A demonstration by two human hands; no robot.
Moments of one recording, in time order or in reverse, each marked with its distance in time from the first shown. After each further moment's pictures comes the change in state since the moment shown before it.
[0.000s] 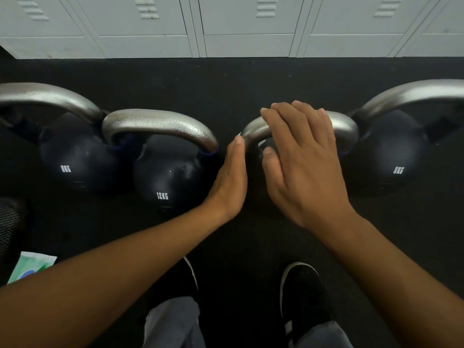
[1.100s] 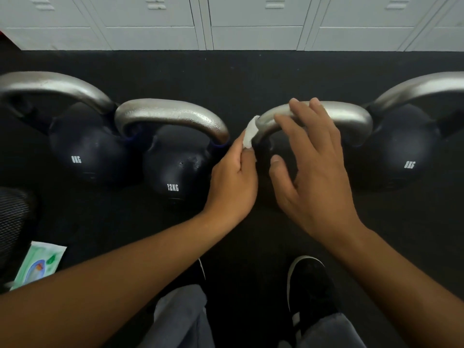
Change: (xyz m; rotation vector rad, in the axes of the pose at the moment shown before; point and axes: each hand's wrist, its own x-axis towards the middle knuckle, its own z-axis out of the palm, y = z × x) left_hand -0.039 0.026 -0.010 0.242 0.162 0.088; right_hand -0.020 -0.012 0.008 0.220 0.030 0.070
